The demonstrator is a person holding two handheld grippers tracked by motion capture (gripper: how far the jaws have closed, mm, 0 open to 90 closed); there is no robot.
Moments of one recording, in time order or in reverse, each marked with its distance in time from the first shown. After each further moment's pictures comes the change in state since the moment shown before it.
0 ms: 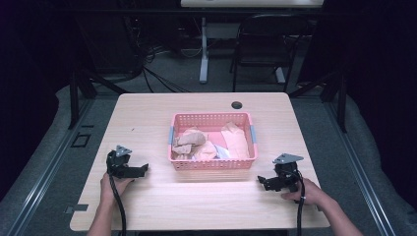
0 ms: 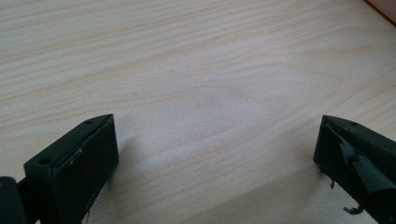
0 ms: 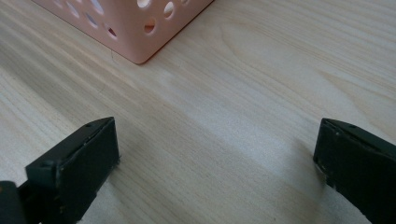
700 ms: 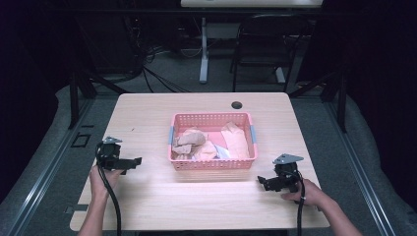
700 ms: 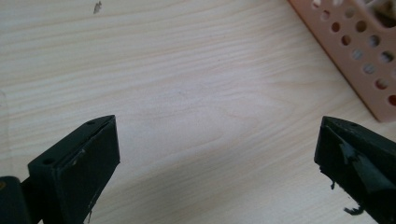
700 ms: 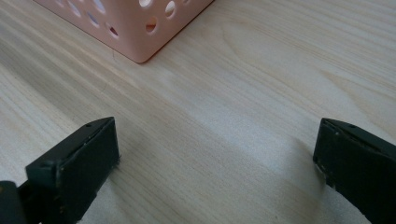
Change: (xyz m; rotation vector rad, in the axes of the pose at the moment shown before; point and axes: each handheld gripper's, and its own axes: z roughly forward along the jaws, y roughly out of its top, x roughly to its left) left arm 0.017 0.040 -0.044 0.070 -0.094 -0.074; right arm 0.001 0.000 0.000 0.000 -0.003 -0.003
